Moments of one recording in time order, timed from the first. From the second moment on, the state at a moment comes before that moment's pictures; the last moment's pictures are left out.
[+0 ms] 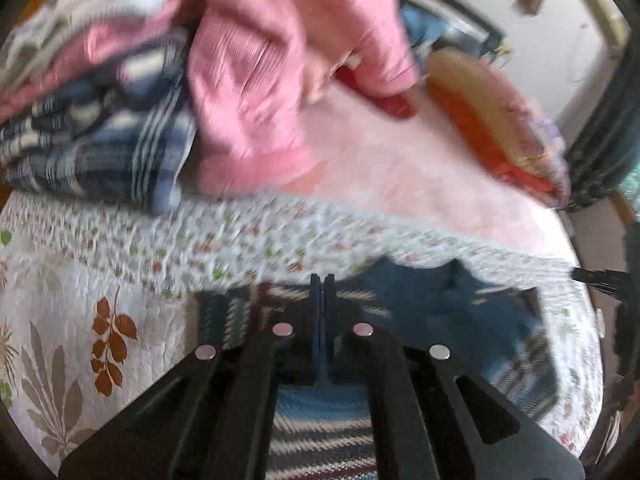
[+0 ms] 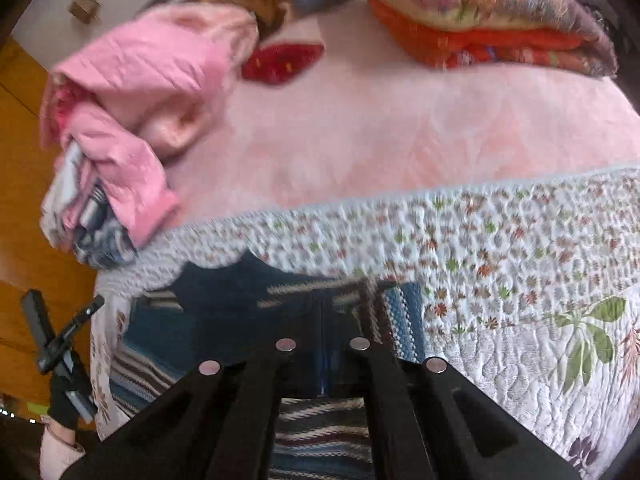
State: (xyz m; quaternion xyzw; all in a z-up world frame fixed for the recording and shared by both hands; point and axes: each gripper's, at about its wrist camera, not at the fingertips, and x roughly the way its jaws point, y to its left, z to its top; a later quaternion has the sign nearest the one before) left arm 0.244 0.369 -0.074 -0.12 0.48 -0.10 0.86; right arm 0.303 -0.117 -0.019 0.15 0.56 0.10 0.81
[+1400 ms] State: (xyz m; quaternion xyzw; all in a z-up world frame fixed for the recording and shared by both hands) left arm 0.250 0.354 -0.130 -0.07 0.51 -0.08 0.85; right arm 0.311 -0.087 -0.108 0.09 0.59 0.06 0.80
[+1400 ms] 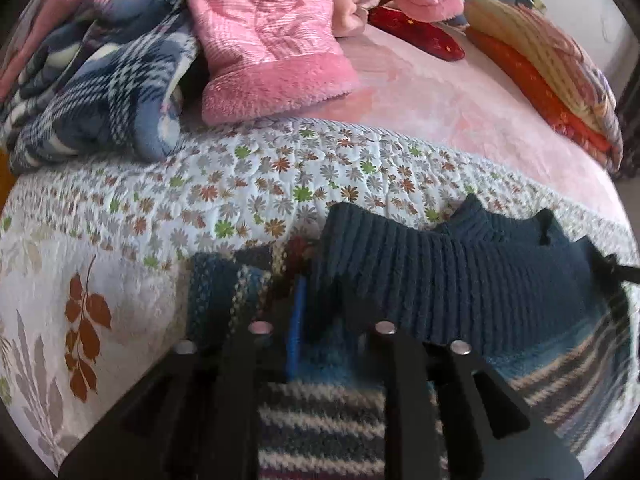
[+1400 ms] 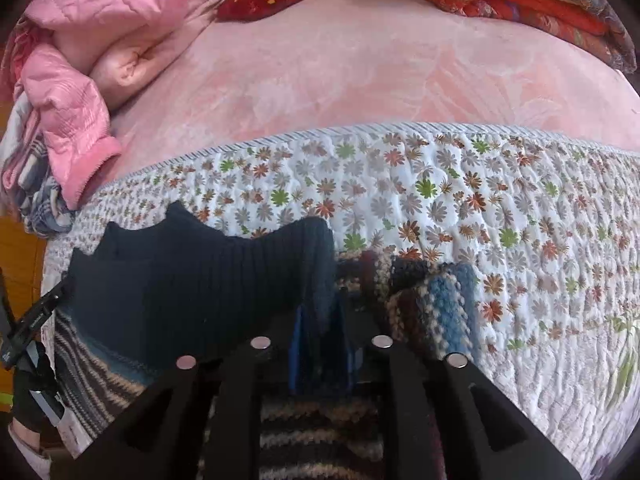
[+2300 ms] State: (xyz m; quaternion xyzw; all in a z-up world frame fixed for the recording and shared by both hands) left arm 0.090 0.379 -0.084 -0.16 0.53 -0.11 0.82; right arm 0.146 -0.152 -0.047 0.16 0.59 0.06 0.79
